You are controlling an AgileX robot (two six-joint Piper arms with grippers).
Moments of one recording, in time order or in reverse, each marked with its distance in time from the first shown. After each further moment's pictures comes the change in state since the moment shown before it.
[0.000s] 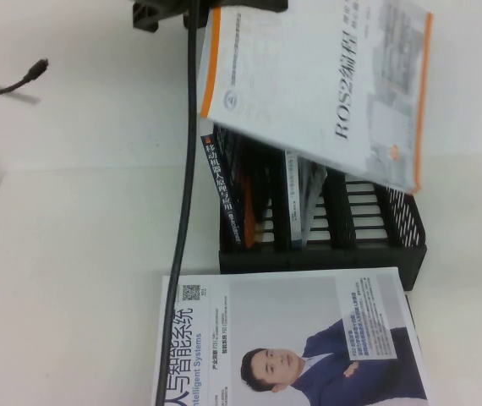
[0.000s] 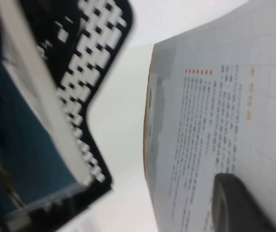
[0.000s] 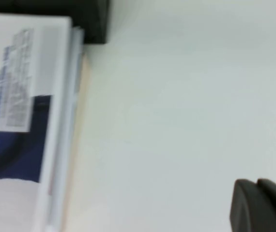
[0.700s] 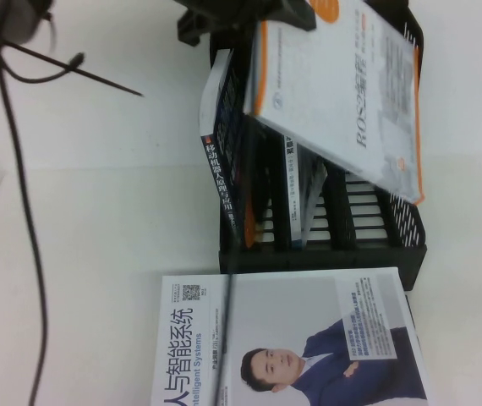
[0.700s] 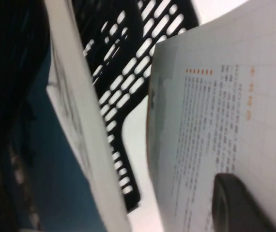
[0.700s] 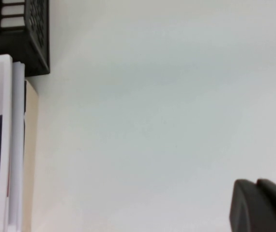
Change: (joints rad) right arm 0.000 -0.303 0.000 -0.129 0.205 0.113; left arm -0.091 0.252 -0.320 0.212 0.057 -0.268
